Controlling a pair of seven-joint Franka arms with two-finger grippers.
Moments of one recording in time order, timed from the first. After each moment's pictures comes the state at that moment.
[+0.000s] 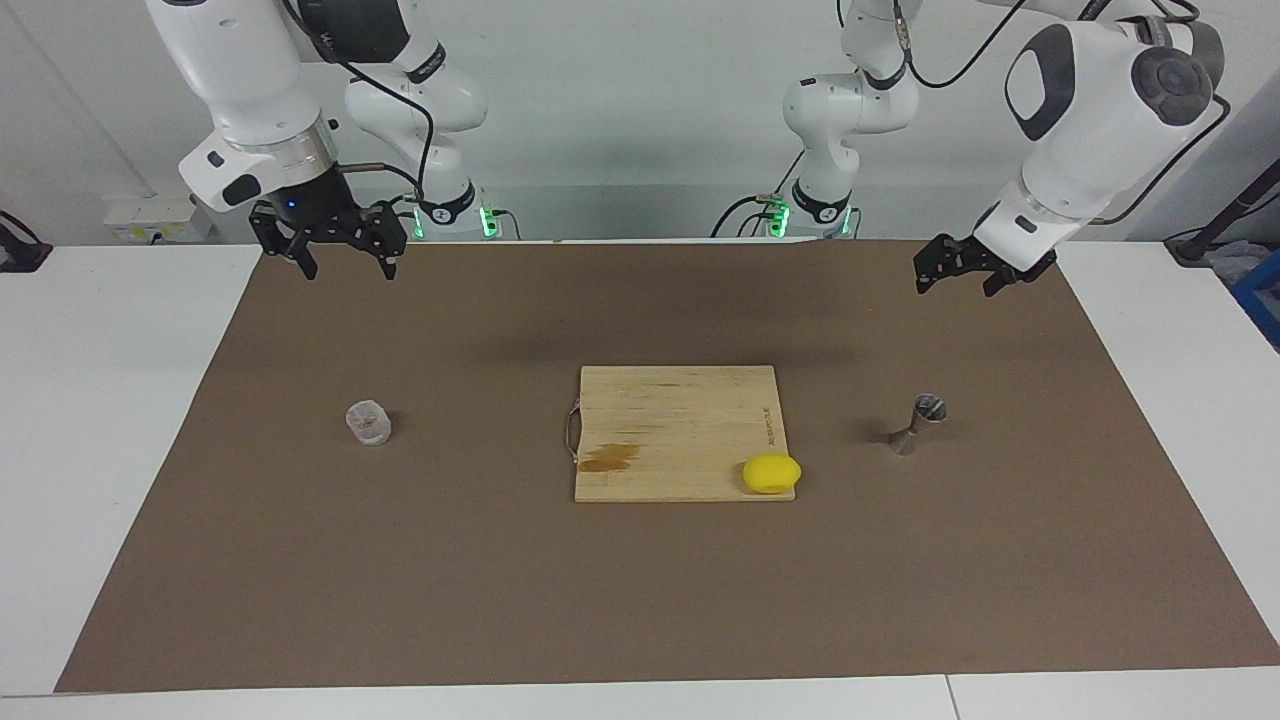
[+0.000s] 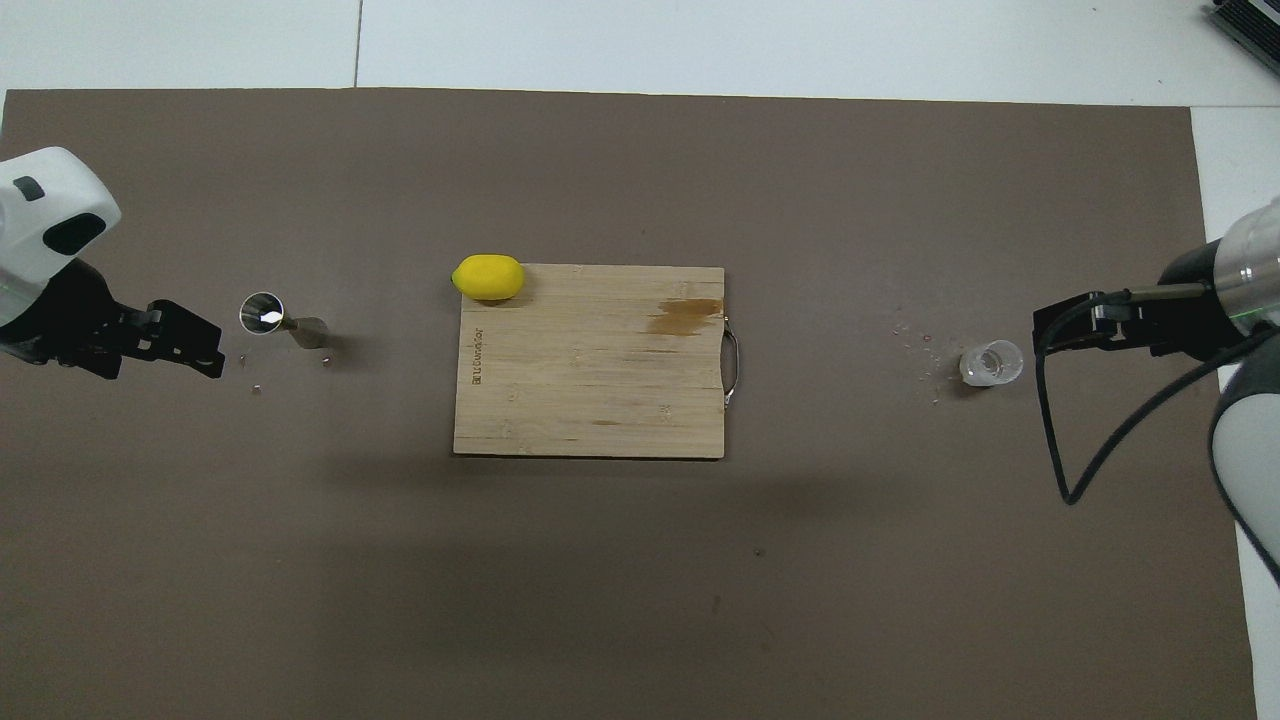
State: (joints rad) left arm -0.02 0.08 -0.02 -1.62 -0.08 1.48 -0.03; right arm 0.04 -0.03 0.04 -1.63 -0.01 1.57 0.11
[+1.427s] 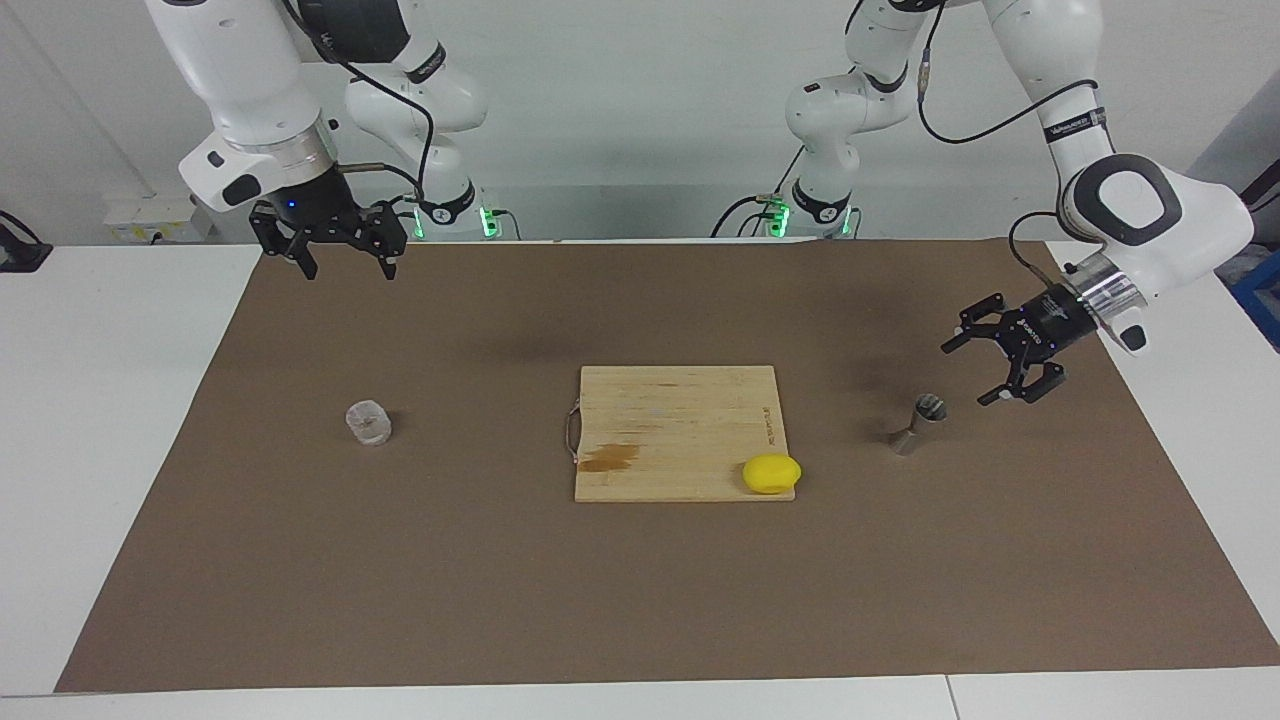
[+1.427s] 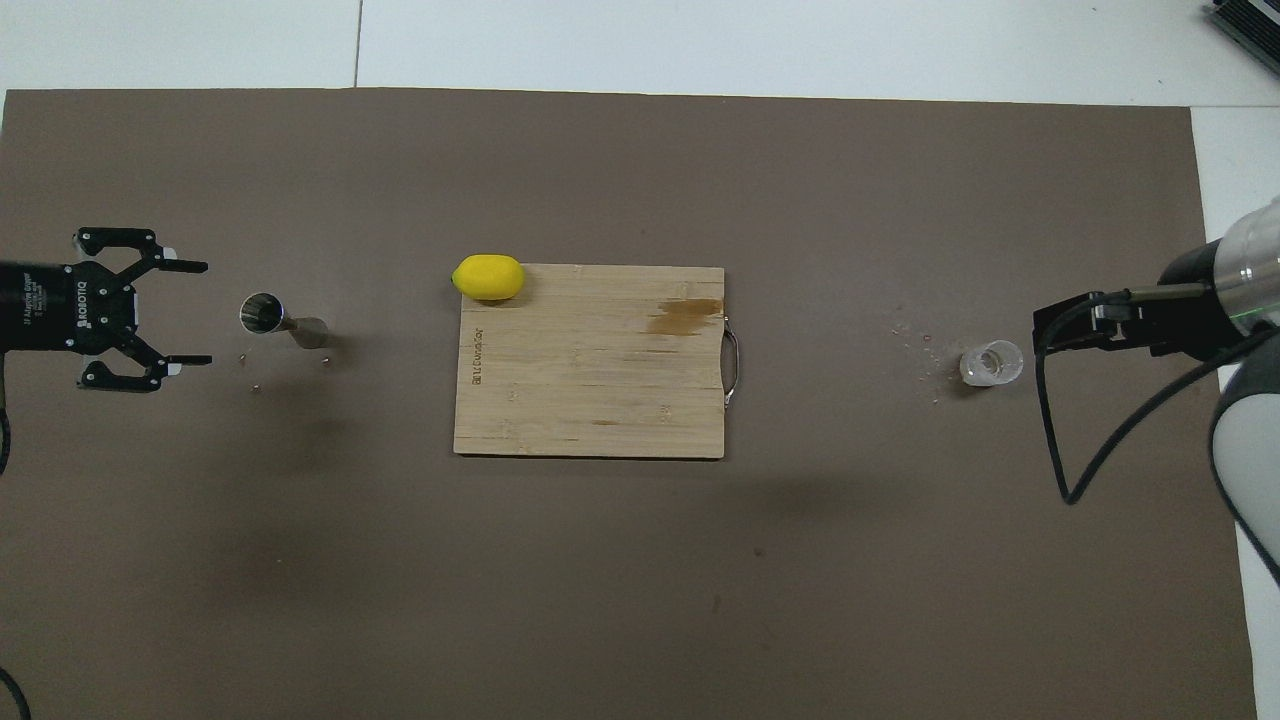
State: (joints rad) left arm 0.20 0.14 0.07 -1.96 -0.92 1.91 -1.09; right arm 0.04 -0.03 0.04 -1.63 -0.01 1.57 0.11
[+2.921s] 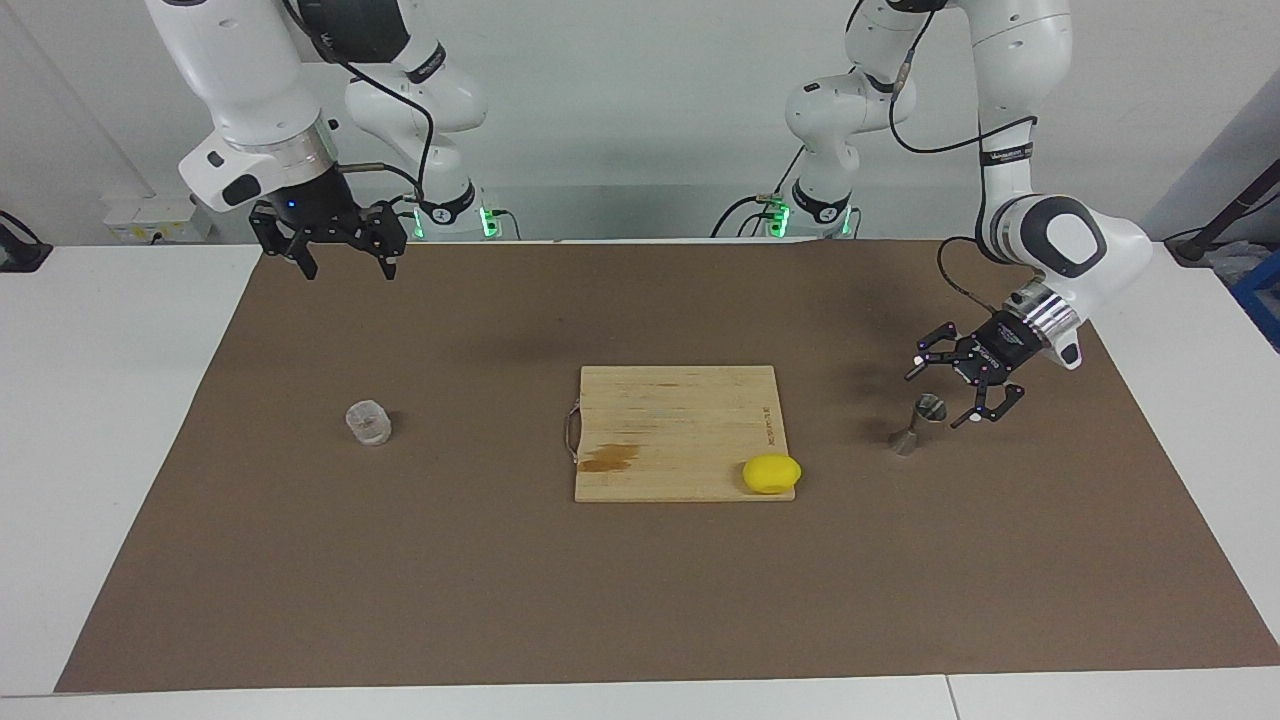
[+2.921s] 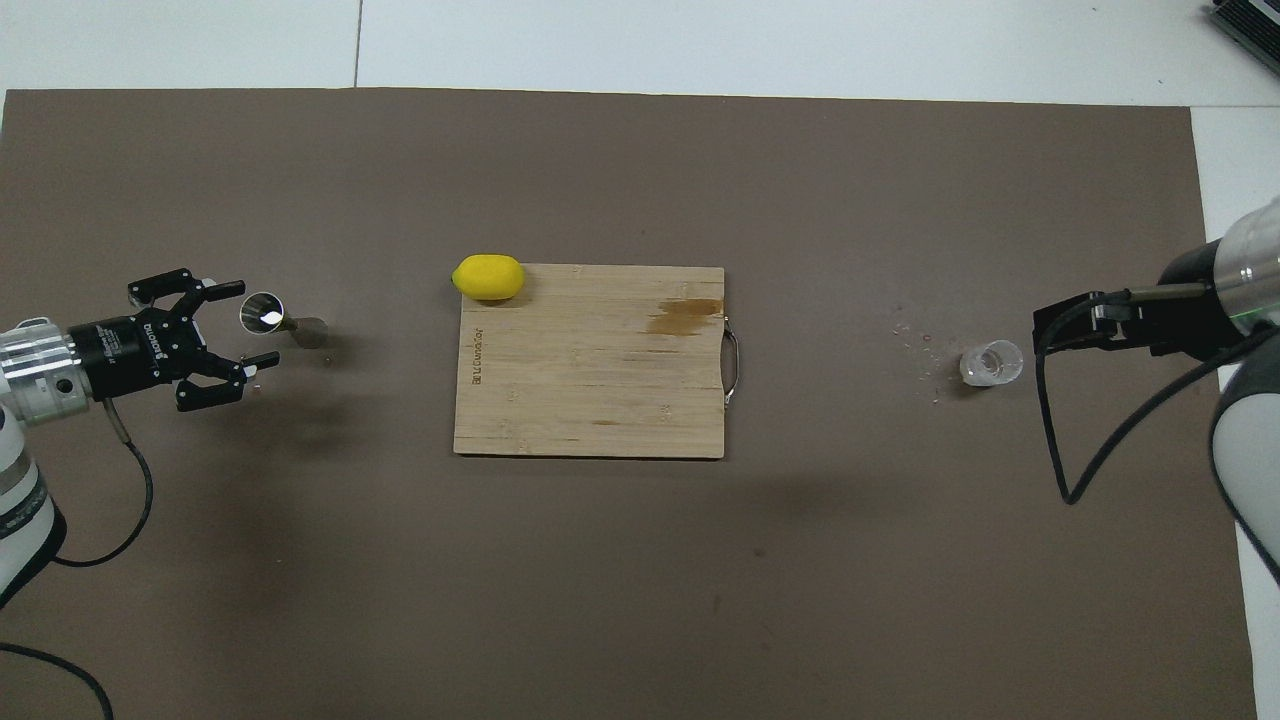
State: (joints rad) left arm 0.17 0.15 0.05 -2.17 -1.22 2.11 -1.04; right arm 0.04 -0.03 0.04 -1.63 -0.01 1.57 0.11
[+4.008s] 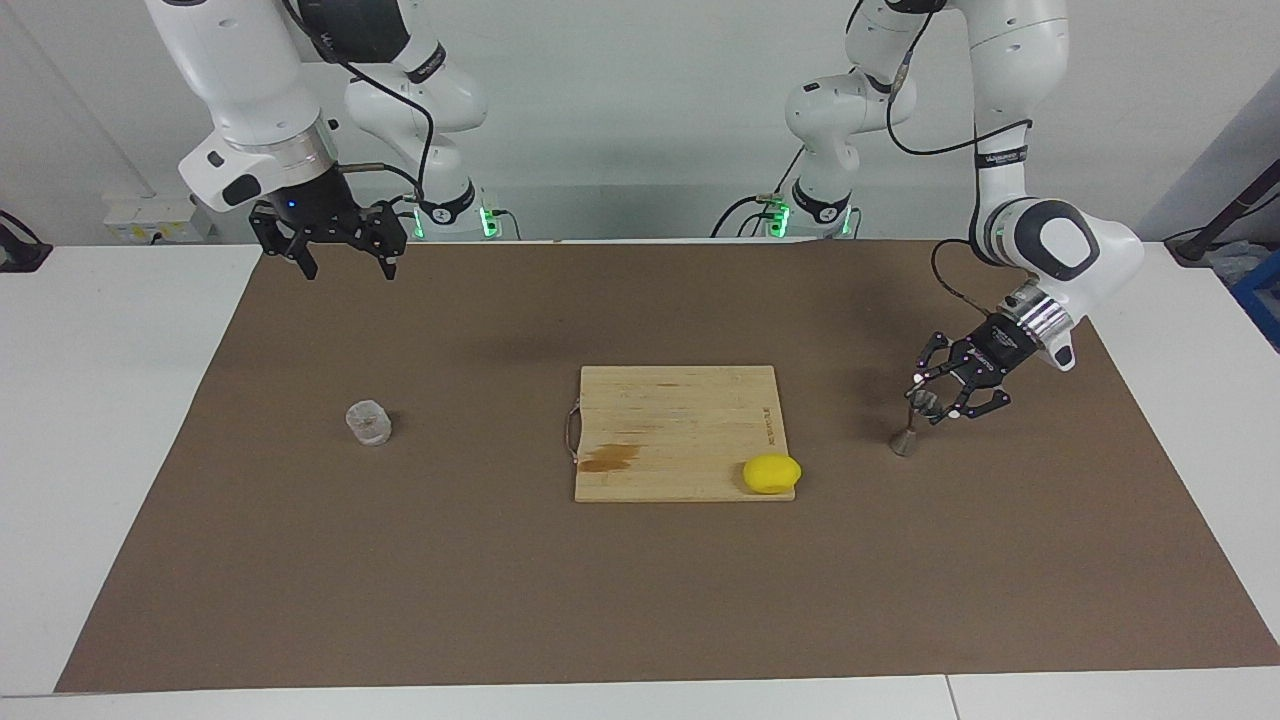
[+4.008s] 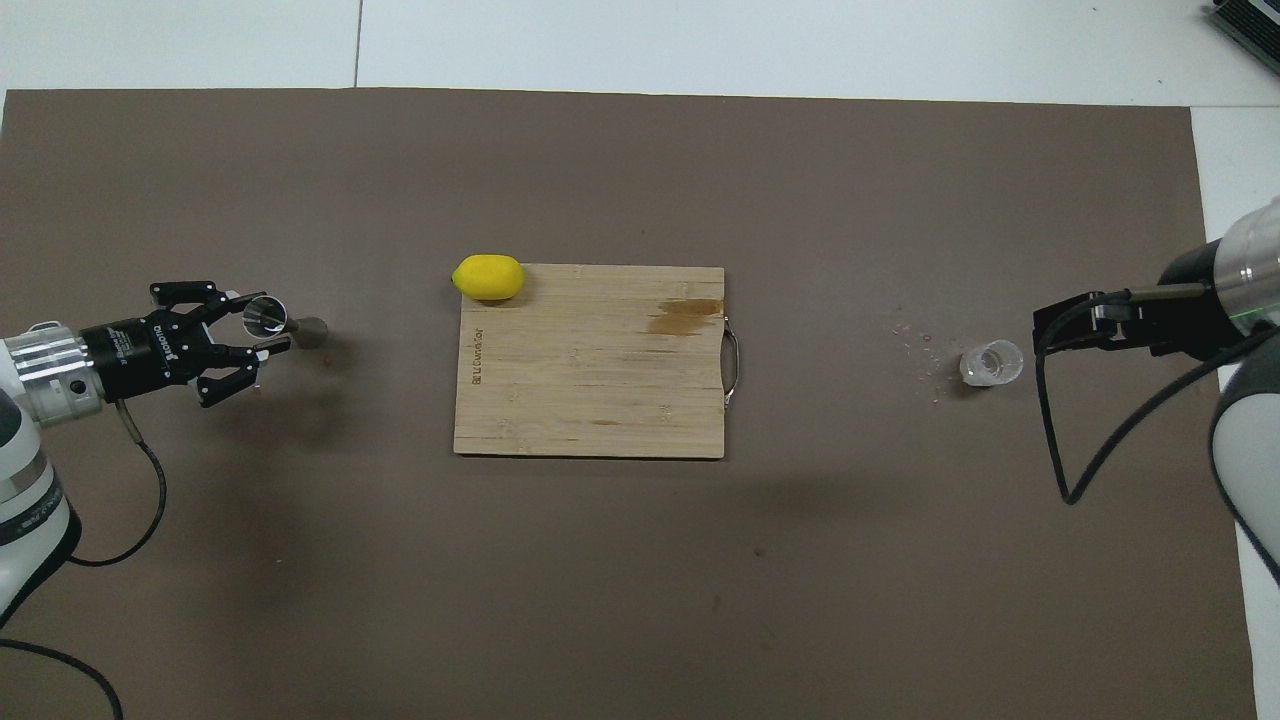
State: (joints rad) left arm 0.16 0.15 0.05 -2.18 -1.23 2.13 -1.04; right arm 0.04 -0.03 0.04 -1.63 -0.01 1.57 0.11
